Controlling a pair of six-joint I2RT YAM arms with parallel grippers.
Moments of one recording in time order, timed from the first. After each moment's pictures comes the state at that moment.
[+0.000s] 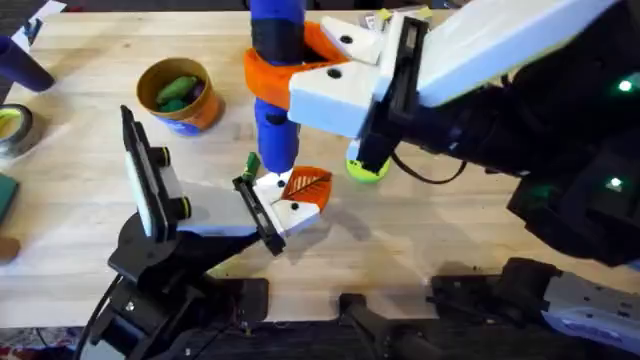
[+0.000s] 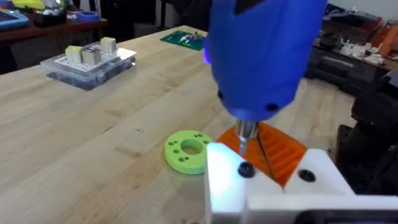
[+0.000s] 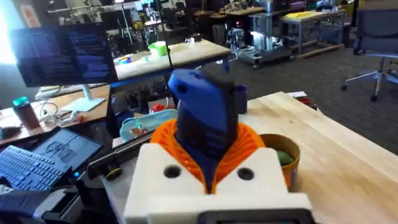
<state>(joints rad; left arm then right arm) -0.50 0.00 0.01 -0.05 0.53 -0.12 0.88 1.02 0.75 0.40 -0.35 0.19</state>
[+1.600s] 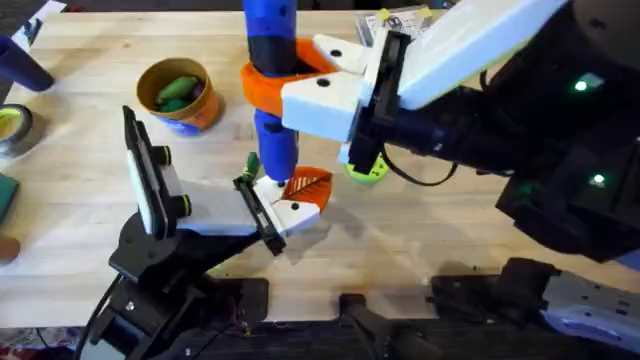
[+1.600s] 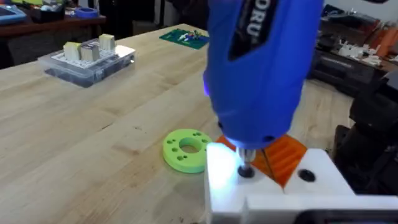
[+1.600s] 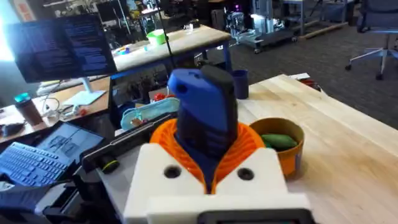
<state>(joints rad) -0.50 0.00 0.01 -0.05 0.53 -0.13 0.88 1.05 0.75 0.37 -0.34 0.22</state>
